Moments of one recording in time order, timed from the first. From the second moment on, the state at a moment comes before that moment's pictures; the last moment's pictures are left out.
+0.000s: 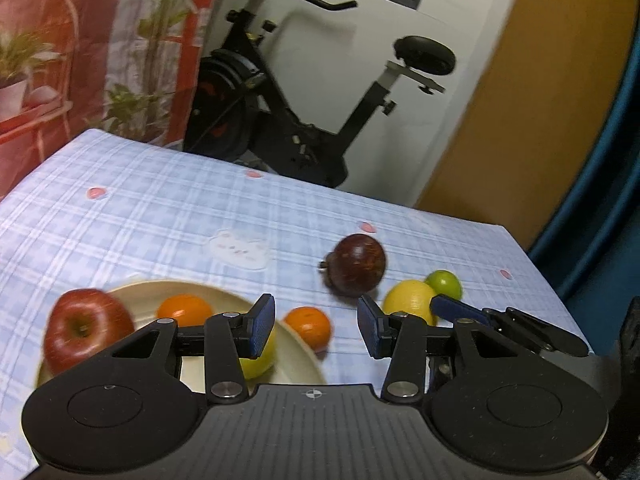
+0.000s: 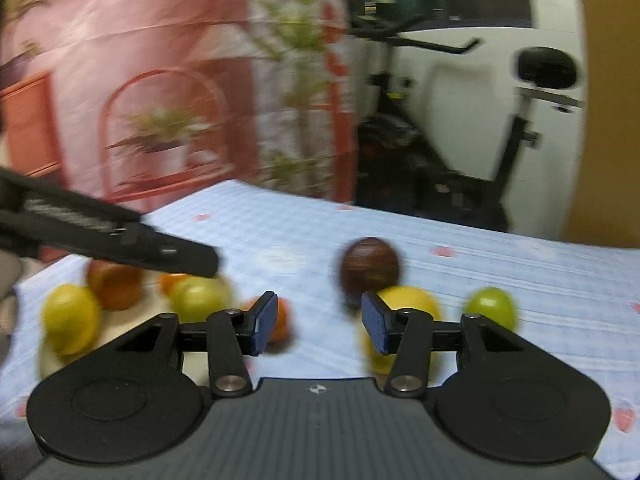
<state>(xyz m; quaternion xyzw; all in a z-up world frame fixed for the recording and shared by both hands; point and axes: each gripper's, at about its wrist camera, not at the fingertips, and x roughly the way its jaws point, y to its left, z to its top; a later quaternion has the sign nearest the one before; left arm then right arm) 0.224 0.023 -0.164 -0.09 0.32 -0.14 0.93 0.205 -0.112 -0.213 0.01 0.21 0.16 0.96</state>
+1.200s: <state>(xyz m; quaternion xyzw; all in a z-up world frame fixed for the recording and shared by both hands) 0.229 -0.034 -0.193 -0.09 0.41 -0.23 0.88 0.169 -0.139 -0.233 0.07 0.27 0.22 0.93</state>
